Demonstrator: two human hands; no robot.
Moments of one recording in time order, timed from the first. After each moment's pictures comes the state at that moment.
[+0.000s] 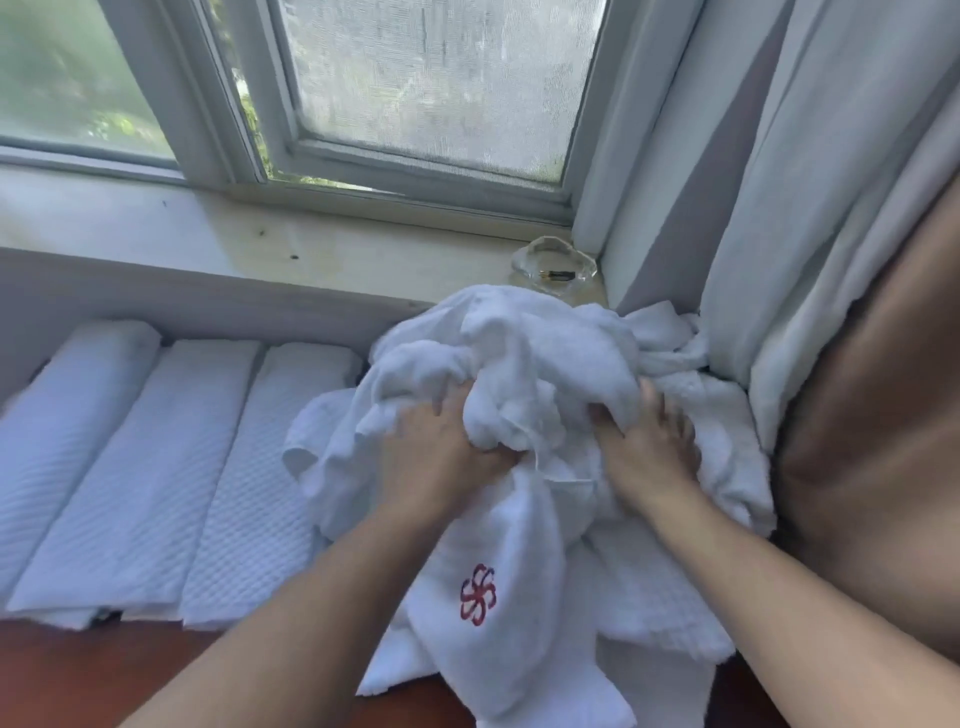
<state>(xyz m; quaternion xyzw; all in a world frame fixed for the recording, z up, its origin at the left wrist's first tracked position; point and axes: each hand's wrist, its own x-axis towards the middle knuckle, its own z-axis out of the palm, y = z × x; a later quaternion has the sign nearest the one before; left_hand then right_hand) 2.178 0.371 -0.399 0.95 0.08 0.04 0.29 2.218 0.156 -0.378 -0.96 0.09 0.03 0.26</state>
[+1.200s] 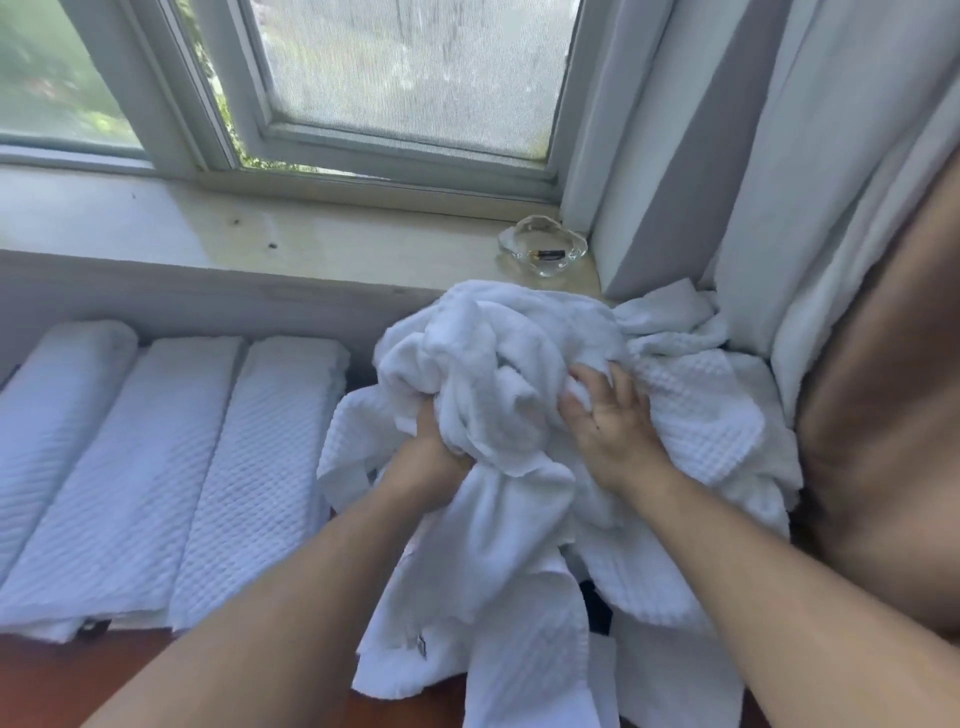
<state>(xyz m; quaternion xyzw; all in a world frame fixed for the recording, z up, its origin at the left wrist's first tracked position) 2.190 0.376 -0.440 0.80 0.13 -0.14 0.56 2.226 0.157 -0.410 -0.95 -0.03 0.06 0.29</state>
